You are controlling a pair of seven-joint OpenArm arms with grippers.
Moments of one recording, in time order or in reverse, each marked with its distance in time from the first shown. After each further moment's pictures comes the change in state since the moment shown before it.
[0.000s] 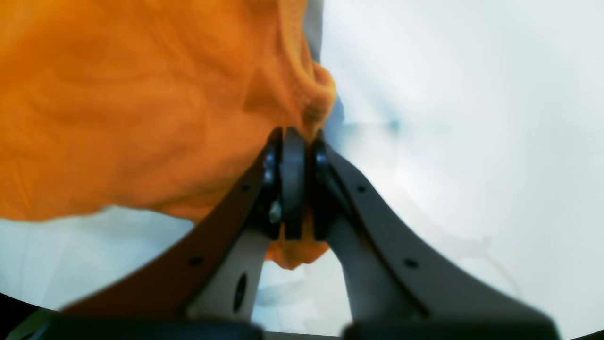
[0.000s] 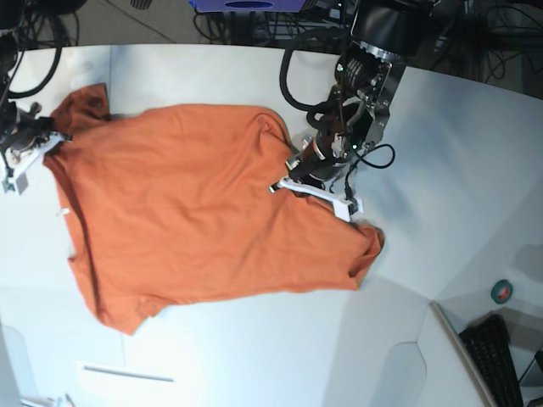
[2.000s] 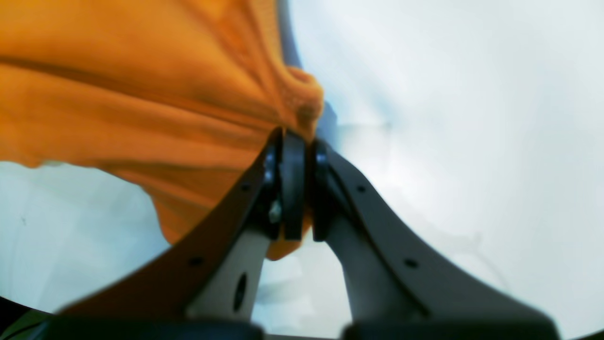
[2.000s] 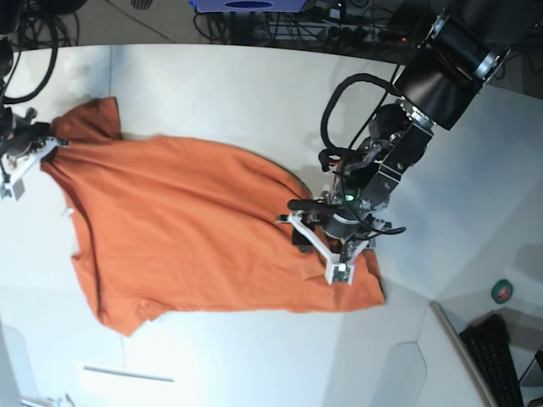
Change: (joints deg) left arm -16.9 -13.5 24.8 -1.0 11.0 7.3 2.2; right arm 1.1 1.2 -0.3 -0.2 0.0 0.1 -0.3
